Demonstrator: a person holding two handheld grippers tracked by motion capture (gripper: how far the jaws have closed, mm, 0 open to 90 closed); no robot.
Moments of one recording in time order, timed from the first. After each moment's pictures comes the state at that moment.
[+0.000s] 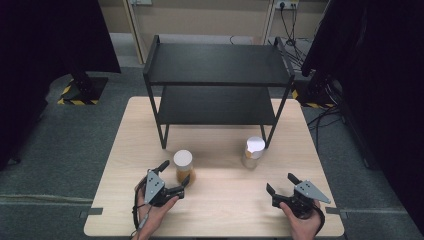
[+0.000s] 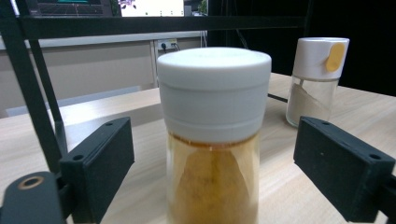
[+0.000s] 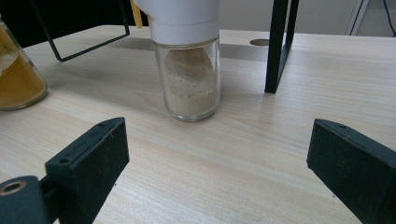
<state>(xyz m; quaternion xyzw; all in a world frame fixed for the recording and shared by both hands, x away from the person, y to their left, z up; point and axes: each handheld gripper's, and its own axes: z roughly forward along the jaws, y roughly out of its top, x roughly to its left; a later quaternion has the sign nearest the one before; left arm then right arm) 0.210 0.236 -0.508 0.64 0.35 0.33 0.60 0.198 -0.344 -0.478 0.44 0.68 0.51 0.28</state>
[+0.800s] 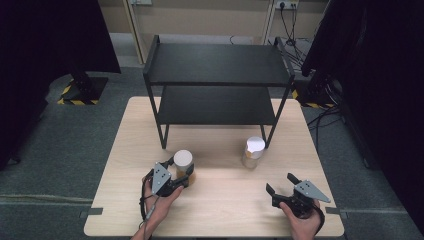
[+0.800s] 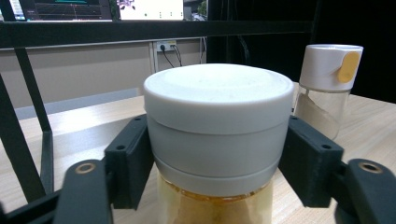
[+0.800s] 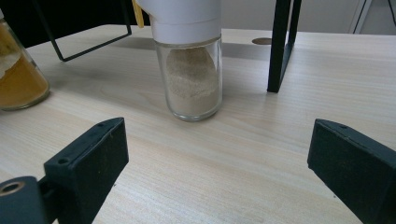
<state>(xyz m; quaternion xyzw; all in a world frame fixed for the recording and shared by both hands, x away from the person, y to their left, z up) 0.229 0.225 -0.505 0.64 0.35 0.33 0.60 0.200 -0.344 -0.478 0.43 0.69 0.52 0.27</state>
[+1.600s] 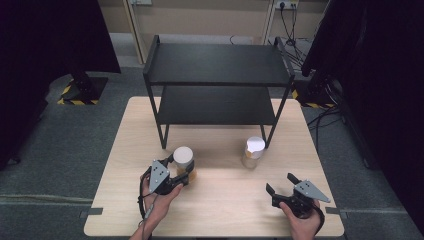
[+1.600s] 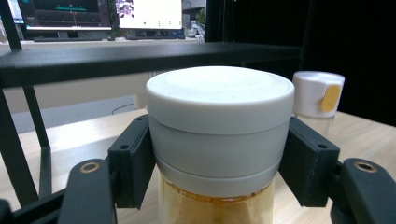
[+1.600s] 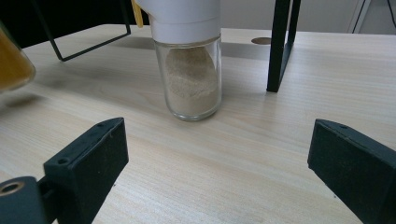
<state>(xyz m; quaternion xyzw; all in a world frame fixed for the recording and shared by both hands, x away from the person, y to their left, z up) 0.223 0.223 -0.480 0.63 0.35 0.33 0.61 0.200 -0.343 -0.478 0.44 0.69 0.51 0.28</state>
